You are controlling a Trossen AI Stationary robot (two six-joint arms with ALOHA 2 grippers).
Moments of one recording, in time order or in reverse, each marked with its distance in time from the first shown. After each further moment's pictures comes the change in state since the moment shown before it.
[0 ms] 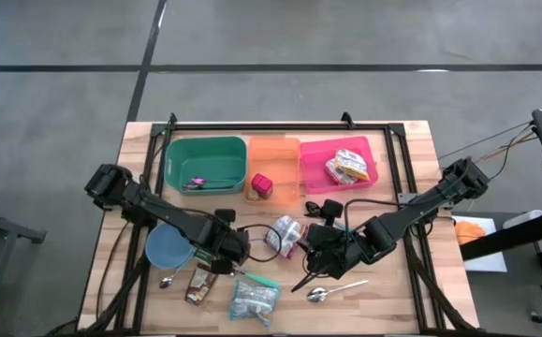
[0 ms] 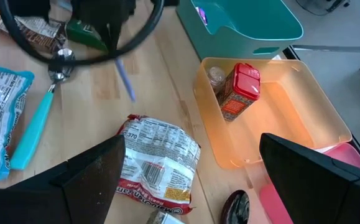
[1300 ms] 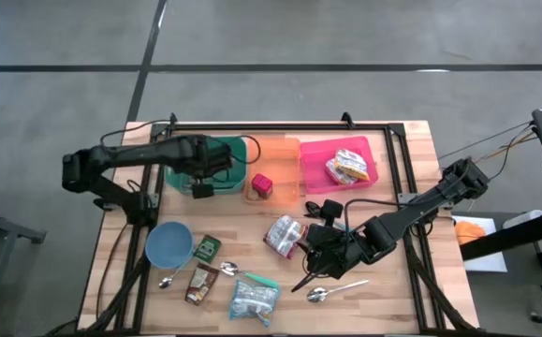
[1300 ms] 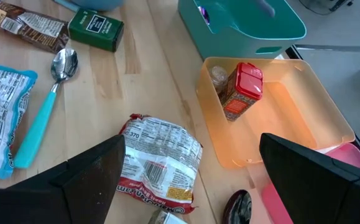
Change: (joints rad) left arm 0.675 -0.283 -0.019 -0.323 -0.155 0.454; right arm 0.000 0.000 0.000 0.003 -0.010 -0.001
